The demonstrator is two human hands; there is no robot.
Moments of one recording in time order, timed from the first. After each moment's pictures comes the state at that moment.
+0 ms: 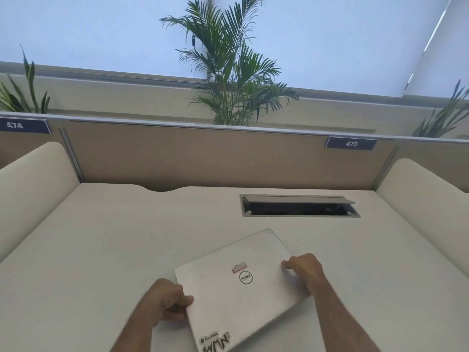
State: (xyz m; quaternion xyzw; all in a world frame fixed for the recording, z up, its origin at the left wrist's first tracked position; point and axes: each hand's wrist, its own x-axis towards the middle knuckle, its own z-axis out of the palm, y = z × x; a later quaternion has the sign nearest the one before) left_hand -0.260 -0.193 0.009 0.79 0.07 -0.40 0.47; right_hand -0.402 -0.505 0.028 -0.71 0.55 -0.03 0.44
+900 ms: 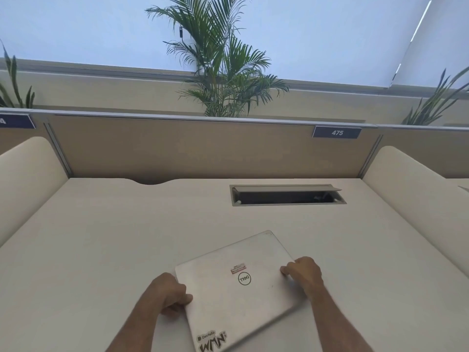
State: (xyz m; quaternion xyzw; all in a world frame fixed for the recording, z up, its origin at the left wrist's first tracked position) left_hand -0.288 -0.210 0.006 0.87 -0.02 -0.38 0.32; right_hand -0.451 -0.506 0.001 -0.73 0.57 -0.01 0.38
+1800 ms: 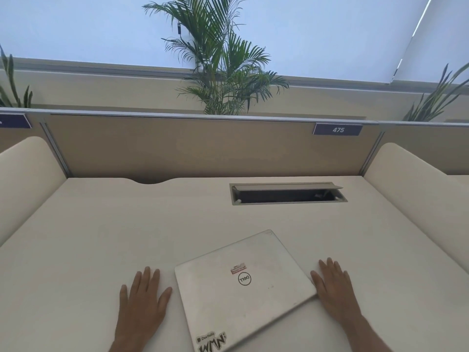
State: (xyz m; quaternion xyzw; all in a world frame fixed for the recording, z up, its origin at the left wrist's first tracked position) left_hand -0.294 -0.160 -0.048 0.97 -0.19 -0.09 0.10; right_hand -0.529 -0.559 -0.064 -0.89 0.42 -0.03 0.17
